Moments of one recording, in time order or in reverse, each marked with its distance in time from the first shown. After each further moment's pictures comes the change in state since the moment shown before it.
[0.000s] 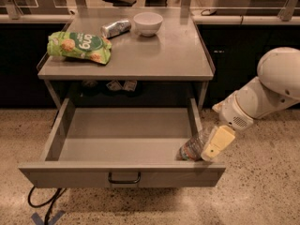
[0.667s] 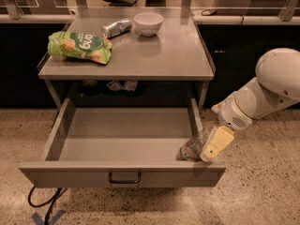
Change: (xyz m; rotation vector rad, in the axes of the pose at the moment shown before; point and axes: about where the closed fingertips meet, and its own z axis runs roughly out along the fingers) arm -0.001 0.002 0.003 -0.006 0.002 -0.002
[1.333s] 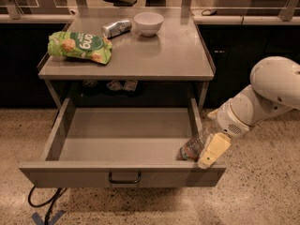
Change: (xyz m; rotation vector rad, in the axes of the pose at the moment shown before) arm 0.004 0.014 0.017 -0.042 0.003 0.002
